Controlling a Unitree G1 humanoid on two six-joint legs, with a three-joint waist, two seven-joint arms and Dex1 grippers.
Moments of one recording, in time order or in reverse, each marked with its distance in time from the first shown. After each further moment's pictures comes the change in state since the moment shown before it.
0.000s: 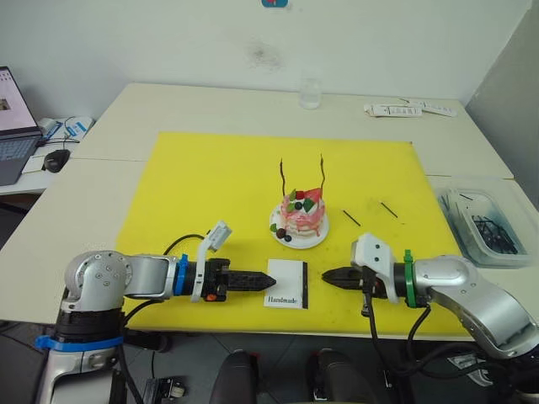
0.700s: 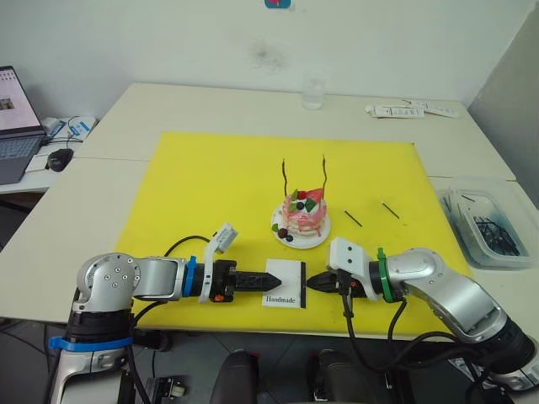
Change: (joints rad) left arm 0.001 -0.039 -0.009 0.019 -0.010 -0.002 0.067; right arm -0.142 0.079 0.162 0.091 -0.102 0.021 0.047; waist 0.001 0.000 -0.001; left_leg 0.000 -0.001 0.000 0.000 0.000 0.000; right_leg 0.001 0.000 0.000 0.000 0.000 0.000
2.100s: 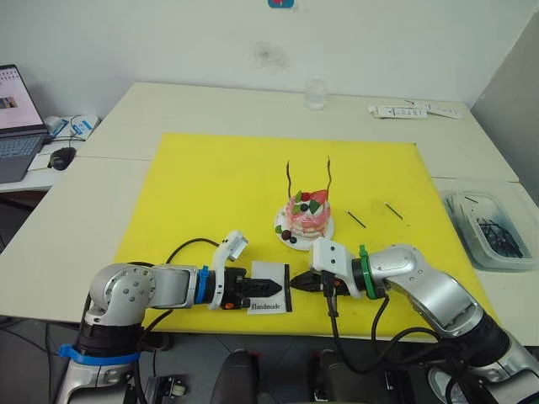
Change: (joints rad) left arm 0.064 -0.021 -0.106 -0.114 0.155 -0.127 -0.048; right arm -0.033 0.101 0.029 0.019 -0.048 -0.017 0.033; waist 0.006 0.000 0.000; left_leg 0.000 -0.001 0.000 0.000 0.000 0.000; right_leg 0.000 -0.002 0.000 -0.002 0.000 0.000
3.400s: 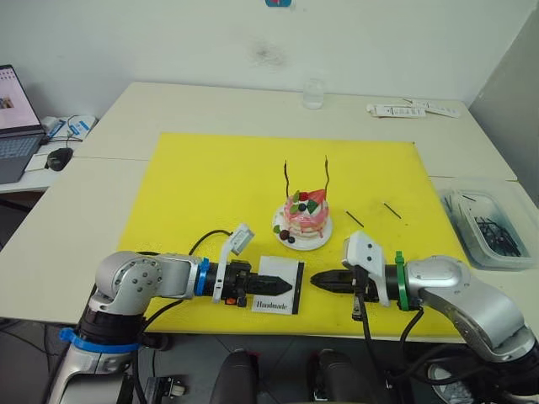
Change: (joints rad) left arm -0.076 0.048 -0.080 0.048 0.036 -0.037 -0.273; right arm 0.175 -0.101 -0.217 -0.204 0.181 0.129 -0.089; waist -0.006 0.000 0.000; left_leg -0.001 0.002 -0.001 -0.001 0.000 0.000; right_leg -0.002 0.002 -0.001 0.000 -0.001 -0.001
